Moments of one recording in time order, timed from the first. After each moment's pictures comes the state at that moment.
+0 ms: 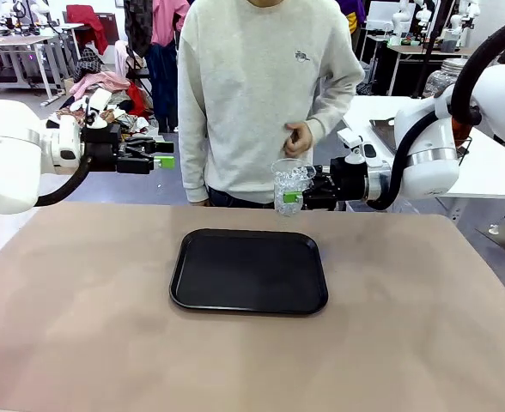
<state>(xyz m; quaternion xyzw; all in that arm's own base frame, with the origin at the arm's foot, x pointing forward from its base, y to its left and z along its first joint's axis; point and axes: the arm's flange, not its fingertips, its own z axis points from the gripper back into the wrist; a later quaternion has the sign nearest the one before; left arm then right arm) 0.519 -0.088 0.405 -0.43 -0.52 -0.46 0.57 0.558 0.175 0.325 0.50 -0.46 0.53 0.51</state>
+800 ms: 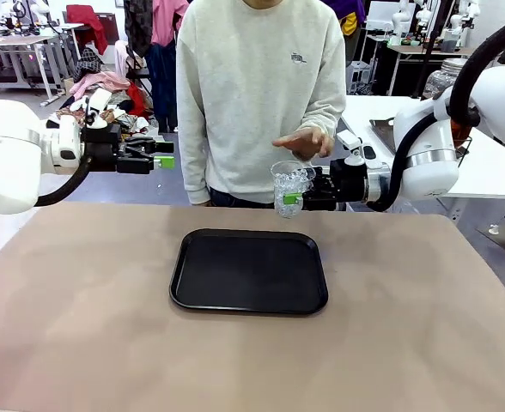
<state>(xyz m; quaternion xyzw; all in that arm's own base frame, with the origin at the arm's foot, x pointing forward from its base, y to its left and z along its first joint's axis) 0.519 -0.088 0.405 -0.43 -0.52 -0.46 0.57 0.558 0.175 0.321 0.50 -0.46 0.53 0.51</state>
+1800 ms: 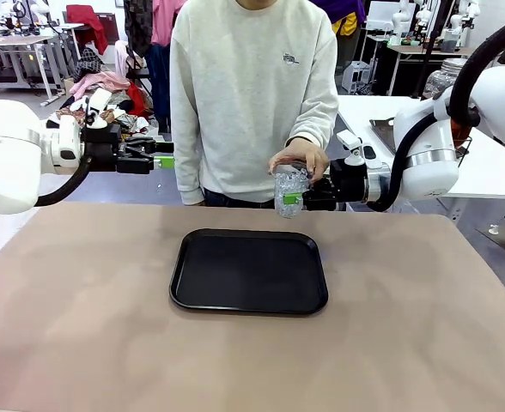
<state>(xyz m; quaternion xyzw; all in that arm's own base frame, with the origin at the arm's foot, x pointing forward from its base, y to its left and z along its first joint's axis) 0.519 -0.088 0.405 -0.43 -0.52 -0.46 0.57 0.558 0.175 0.321 0.50 -0.46 0.53 0.51</state>
